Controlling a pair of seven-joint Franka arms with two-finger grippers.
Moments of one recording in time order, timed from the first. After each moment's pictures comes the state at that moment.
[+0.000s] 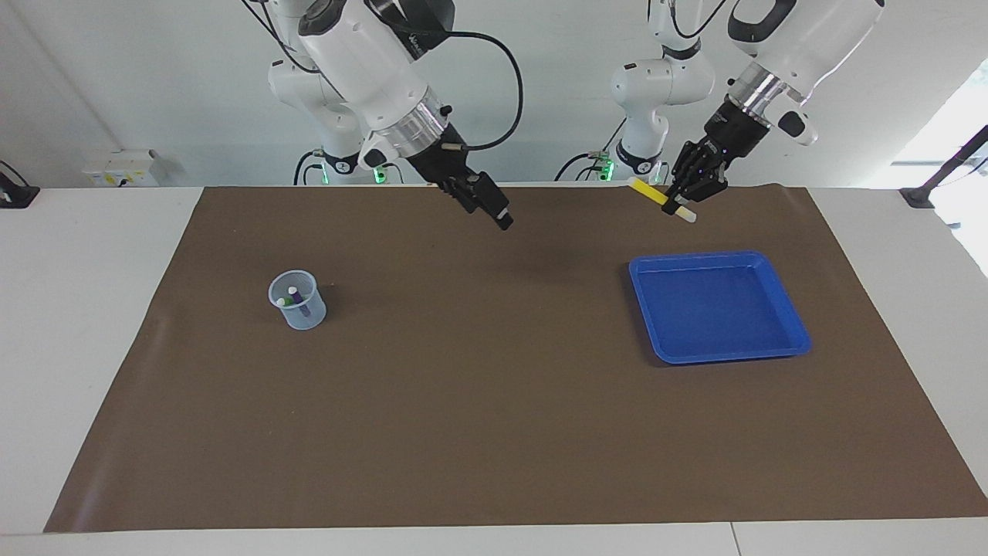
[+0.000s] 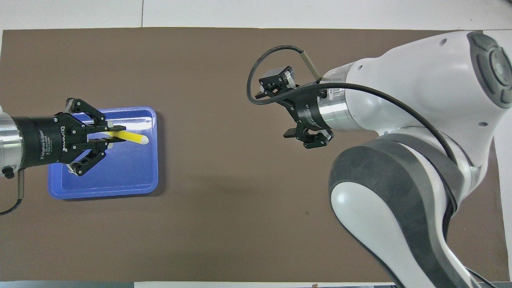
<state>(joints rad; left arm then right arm) 0.05 -0.28 -0.17 -2.05 -0.57 1.97 -1.15 0.06 0.10 0.37 -1.60 0.37 1.96 1.12</state>
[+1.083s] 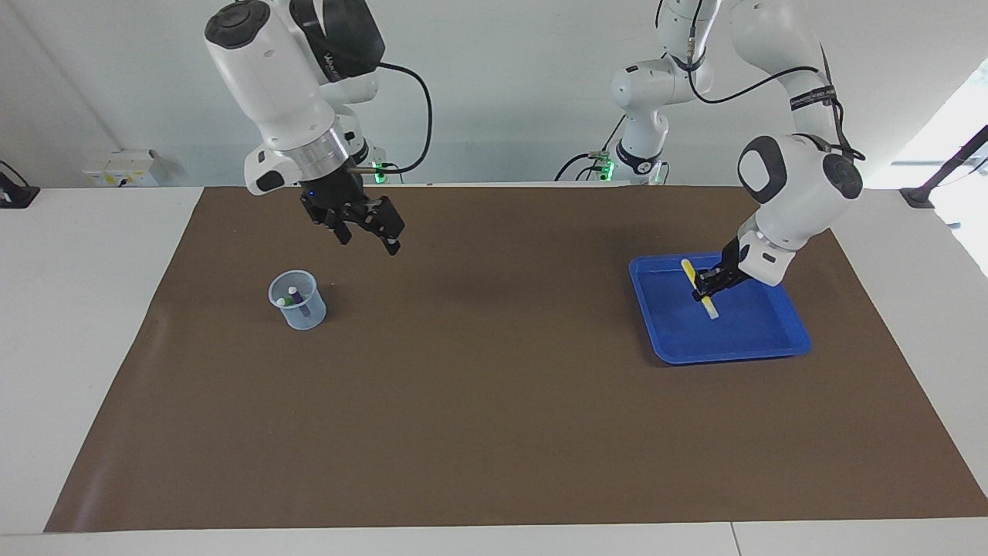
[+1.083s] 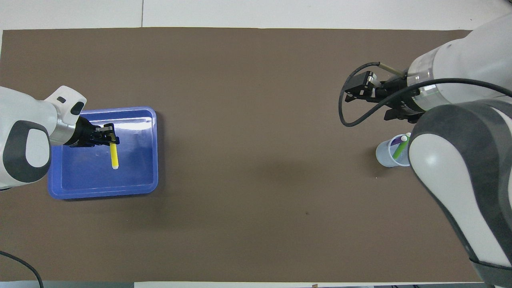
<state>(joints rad) 0.14 0.12 -0.18 -2.08 -0.18 2.13 -0.08 0.01 0.08 0.18 -1.62 0.13 1.78 0.55</state>
